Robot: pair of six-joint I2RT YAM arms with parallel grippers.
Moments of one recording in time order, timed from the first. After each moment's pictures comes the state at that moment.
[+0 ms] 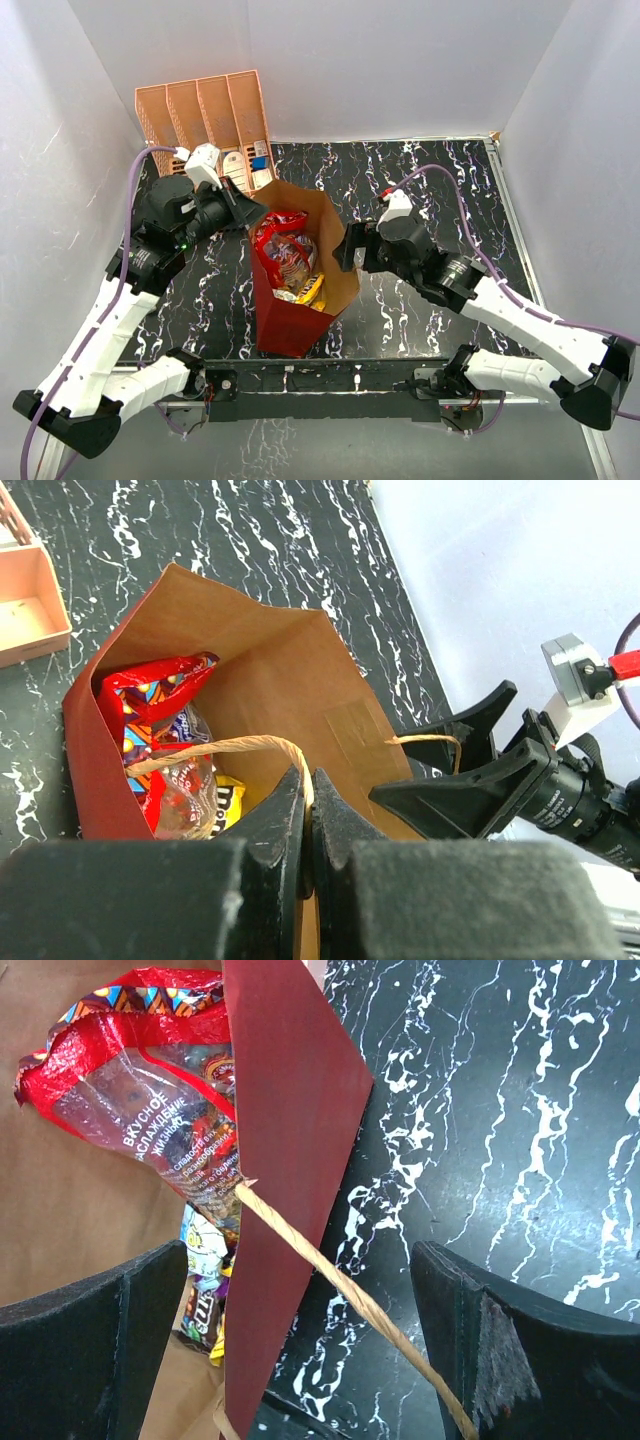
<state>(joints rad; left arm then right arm) -0.47 0.98 1.23 -0.56 0.20 -0.60 0.85 1.01 0.96 -0.44 0.24 0.56</state>
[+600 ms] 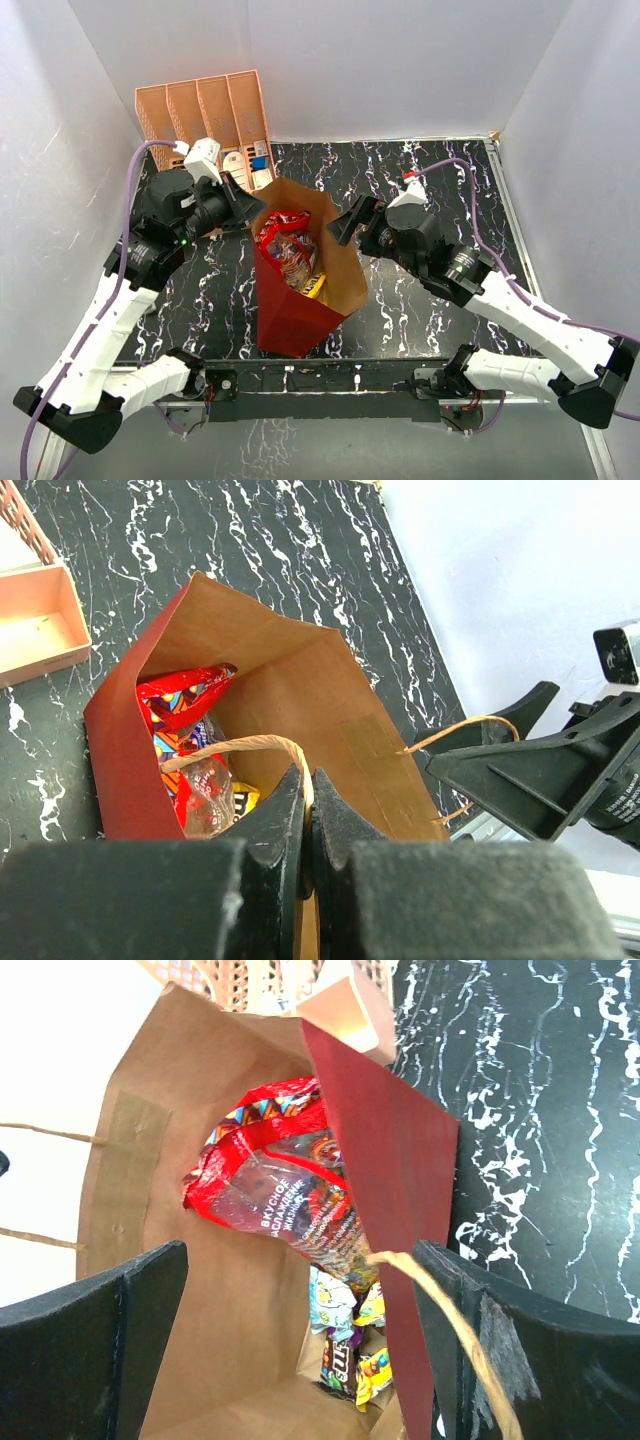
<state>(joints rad) -0.47 1.01 1.28 -0.60 0.16 -0.57 0.85 1.03 1.06 -0.42 0.29 0.90</state>
